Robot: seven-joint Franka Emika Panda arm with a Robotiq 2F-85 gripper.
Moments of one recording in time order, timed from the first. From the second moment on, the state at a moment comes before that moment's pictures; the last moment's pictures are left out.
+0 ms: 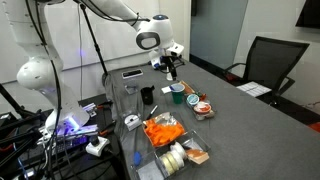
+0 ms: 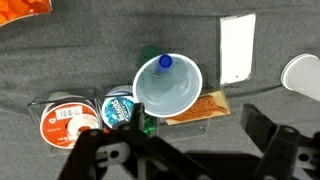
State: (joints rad) arm -0.13 0.22 -0.05 -2.16 0.27 2.57 -0.16
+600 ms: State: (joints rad) arm -0.13 0.29 -0.05 -2.16 0.18 2.57 -0.08
